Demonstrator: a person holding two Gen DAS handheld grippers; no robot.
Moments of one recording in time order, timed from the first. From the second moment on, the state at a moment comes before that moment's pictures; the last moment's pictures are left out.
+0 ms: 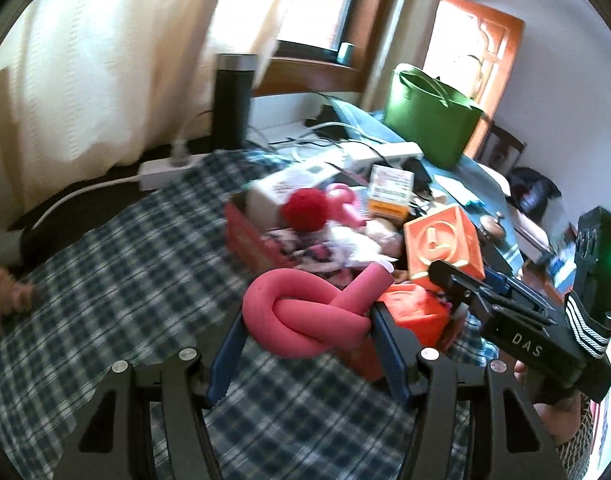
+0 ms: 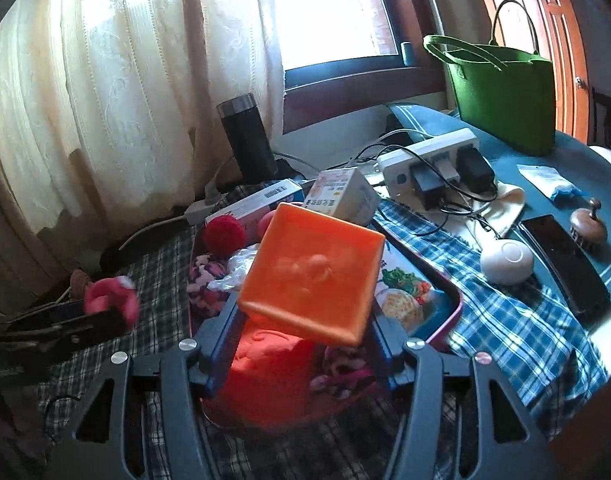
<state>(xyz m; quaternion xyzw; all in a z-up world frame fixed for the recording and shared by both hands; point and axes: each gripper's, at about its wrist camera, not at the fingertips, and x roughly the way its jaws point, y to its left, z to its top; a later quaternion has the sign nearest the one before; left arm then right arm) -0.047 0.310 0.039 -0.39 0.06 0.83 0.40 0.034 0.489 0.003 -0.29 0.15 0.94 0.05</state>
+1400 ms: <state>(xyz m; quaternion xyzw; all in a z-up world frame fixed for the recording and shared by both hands) -0.111 0.238 0.013 -0.41 -0.01 0.85 0.34 -0.041 0.484 0.023 -0.28 0.15 0.95 0.05</state>
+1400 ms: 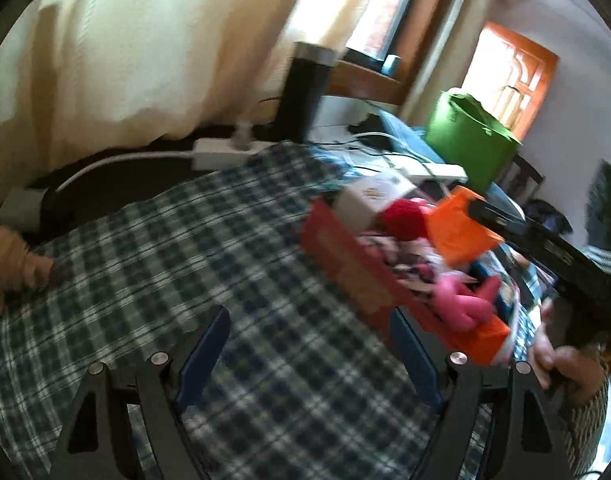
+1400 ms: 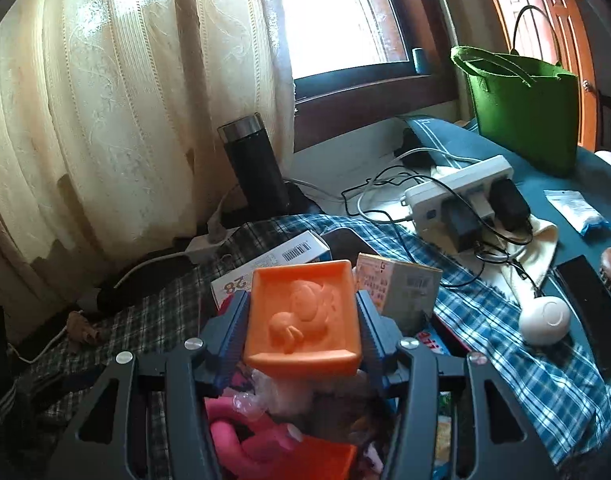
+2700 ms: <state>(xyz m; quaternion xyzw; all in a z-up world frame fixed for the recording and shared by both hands) -0.254 0.057 -0.036 -0.42 -0.06 0.91 0.04 -0.049 0.329 0.030 -0.28 0.07 0.96 -0.05</state>
